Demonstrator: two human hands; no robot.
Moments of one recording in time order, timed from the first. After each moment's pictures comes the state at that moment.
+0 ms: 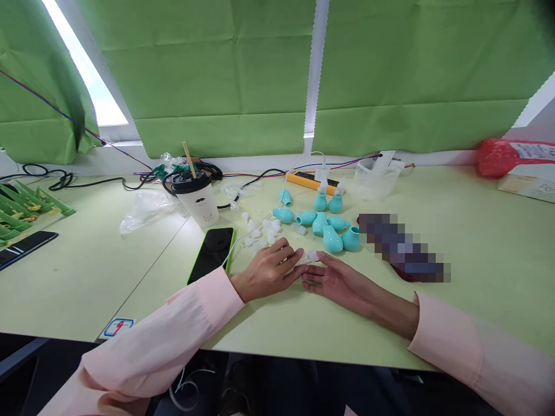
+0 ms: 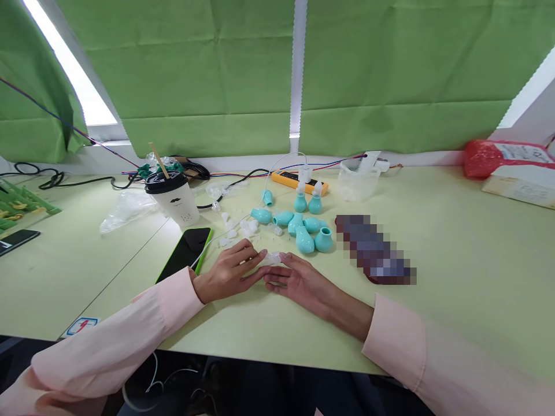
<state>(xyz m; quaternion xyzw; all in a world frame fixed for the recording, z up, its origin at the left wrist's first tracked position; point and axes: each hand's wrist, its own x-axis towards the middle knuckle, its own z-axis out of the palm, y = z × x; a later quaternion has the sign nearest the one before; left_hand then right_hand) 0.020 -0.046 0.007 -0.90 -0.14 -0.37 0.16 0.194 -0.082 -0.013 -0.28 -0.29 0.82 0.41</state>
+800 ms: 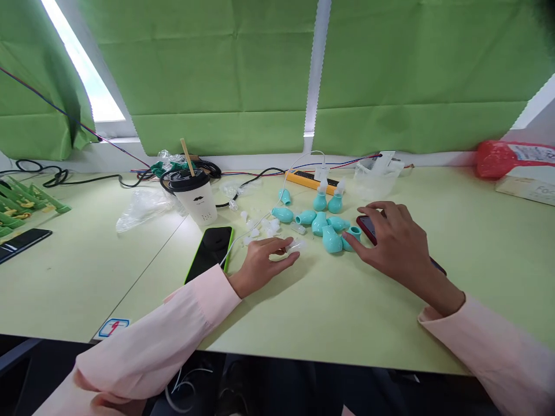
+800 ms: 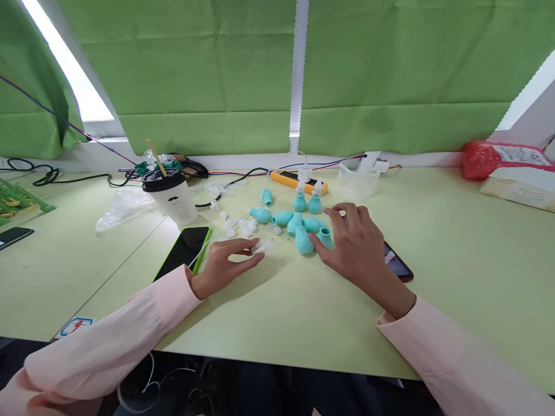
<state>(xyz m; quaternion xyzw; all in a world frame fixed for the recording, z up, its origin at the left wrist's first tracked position) 0.019 -0.045 0.001 -0.82 -0.32 -0.46 -0.12 0.255 -0.068 0.029 -0.58 -0.71 -0.30 0.26</state>
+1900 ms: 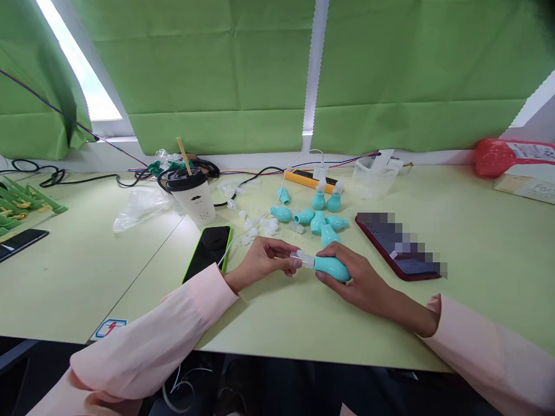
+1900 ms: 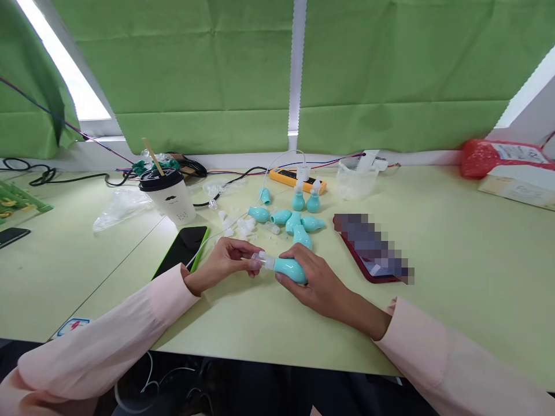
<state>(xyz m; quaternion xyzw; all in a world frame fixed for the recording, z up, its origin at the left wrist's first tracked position) 0.021 -0.045 0.016 -0.61 -0.31 -0.33 -0.65 0.219 -0.091 0.004 -0.42 -0.84 0.12 0.33</state>
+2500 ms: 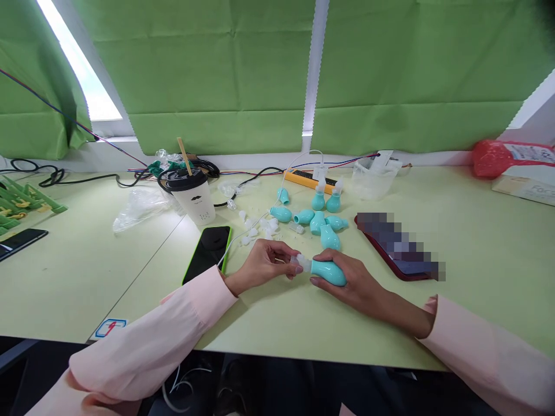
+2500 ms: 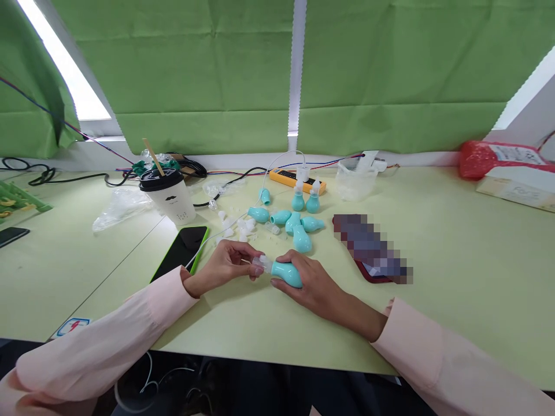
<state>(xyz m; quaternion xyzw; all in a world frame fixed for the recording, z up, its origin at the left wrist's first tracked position) 0.023 -0.051 0.016 -0.65 -0.33 -0.33 -0.60 0.216 -0.093 -0.002 -0.44 -0.84 0.13 0.30</state>
